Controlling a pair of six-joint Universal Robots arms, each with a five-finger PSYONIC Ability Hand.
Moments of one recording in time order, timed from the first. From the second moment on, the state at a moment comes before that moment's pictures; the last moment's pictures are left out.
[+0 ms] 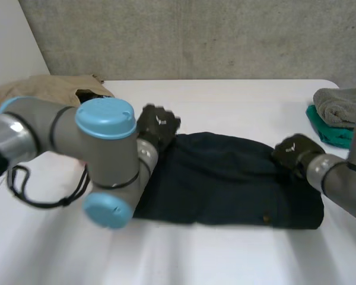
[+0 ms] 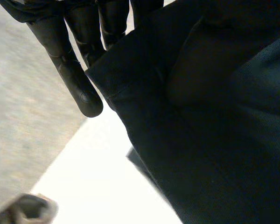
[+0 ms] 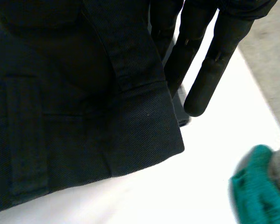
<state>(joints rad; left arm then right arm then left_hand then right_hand) 4.02 -2.28 -1.10 3.20 -1.71 3.67 1.81 -1.12 1.50 0.16 1.41 2.27 1.15 1.20 1.19 1.20 1.00 1.13 1.18 1.19 1.20 1.01</state>
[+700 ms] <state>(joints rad) 3.99 -2.29 -1.11 3.54 -1.73 3.79 1.77 -1.19 1.48 0.00 1.46 2.61 0.19 0.21 0.21 0.20 0.05 0.23 0.22 0.21 0.21 0.05</state>
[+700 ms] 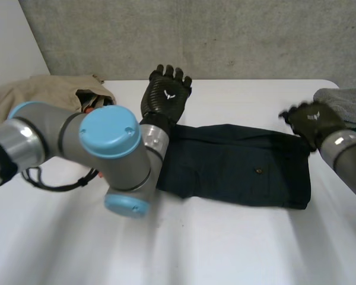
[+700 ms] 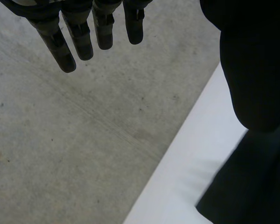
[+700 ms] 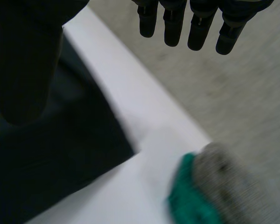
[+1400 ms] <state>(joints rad) 3.98 -2.05 -1.46 3.54 -1.73 3.65 1.61 -1.28 1.80 -0.20 1.41 2.36 0.19 0.21 0.21 0.20 0.05 1.06 1.16 1.18 1.20 0.96</state>
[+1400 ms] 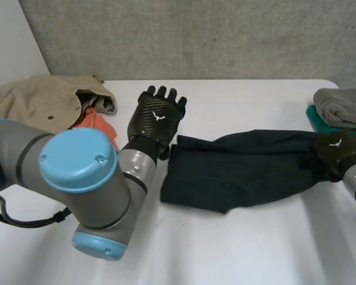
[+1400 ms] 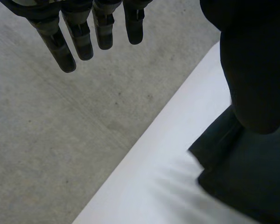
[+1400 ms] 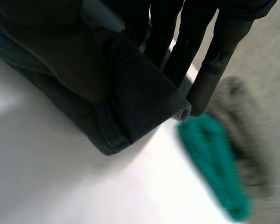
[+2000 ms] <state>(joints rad) 4.07 -1.85 -1.64 3.55 -1.73 3.56 2.21 -1.11 1.66 -0.31 1.03 2.06 0.19 0.21 0.21 0.20 0.05 0.24 0.26 0.29 0.29 0.10</state>
